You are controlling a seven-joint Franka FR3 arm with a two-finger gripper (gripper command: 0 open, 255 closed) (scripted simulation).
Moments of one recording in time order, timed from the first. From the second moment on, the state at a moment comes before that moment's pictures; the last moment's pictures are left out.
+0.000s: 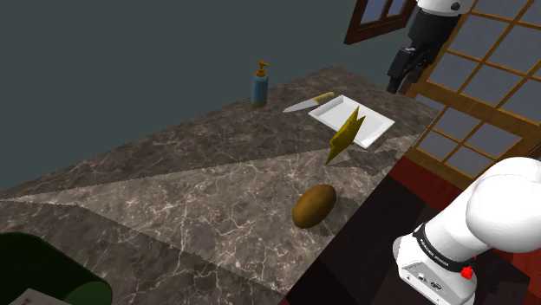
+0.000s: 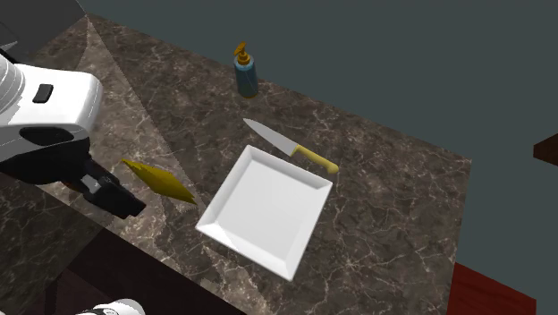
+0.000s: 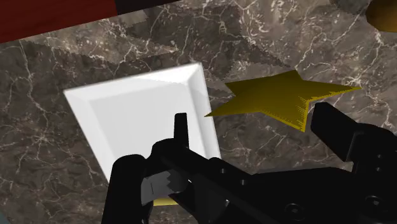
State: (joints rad) arm 0.02 -0.77 -0.02 -2.35 -0.10 1.56 0.06
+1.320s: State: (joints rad) arm -0.11 -0.15 0.02 -2.15 -0.06 2.01 0.56
